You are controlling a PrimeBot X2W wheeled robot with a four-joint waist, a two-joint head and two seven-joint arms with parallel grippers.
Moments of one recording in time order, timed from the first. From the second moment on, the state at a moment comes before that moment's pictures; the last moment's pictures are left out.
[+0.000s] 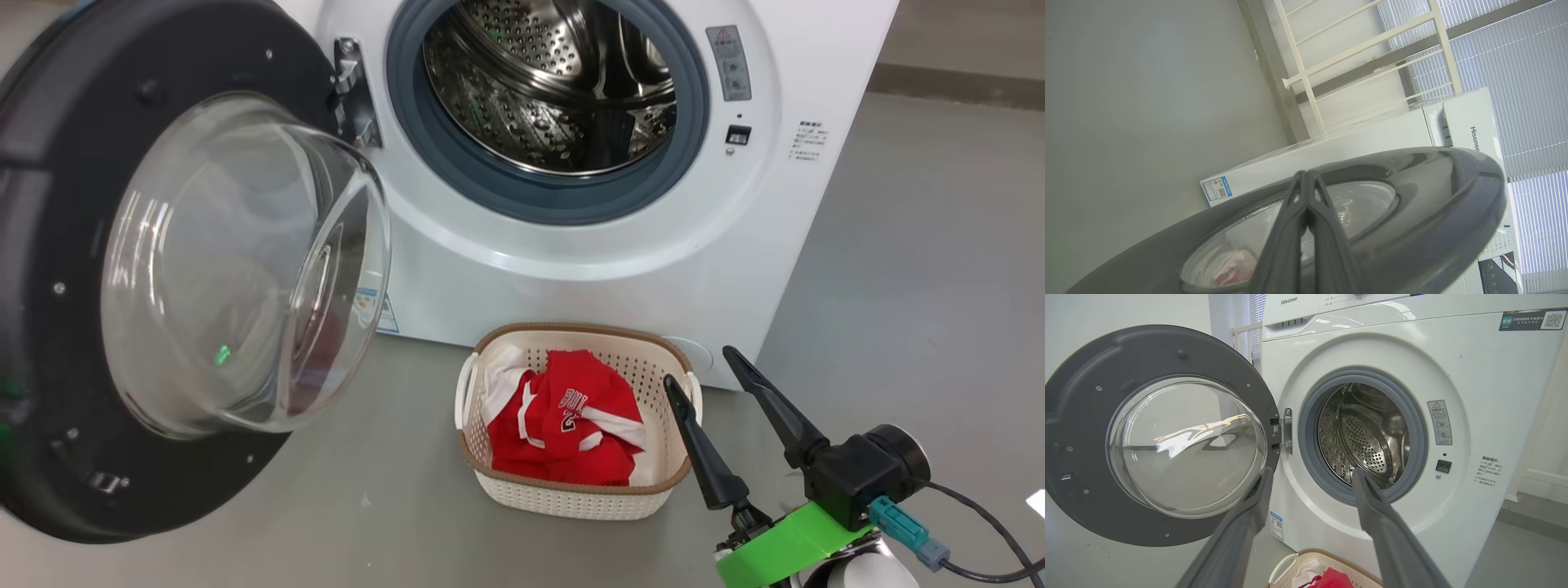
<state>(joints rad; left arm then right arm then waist) -0.67 0.33 0.51 0.79 -1.14 0.01 0.49 -0.08 -0.05 0.21 0.10 0.18 0.12 -0.24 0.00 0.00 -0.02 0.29</state>
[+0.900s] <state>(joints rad) -0.45 0.08 0.52 0.28 -1.29 0.15 0.68 -0.09 -0.05 0.23 0.13 0.22 0.12 -0.25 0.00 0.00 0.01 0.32</state>
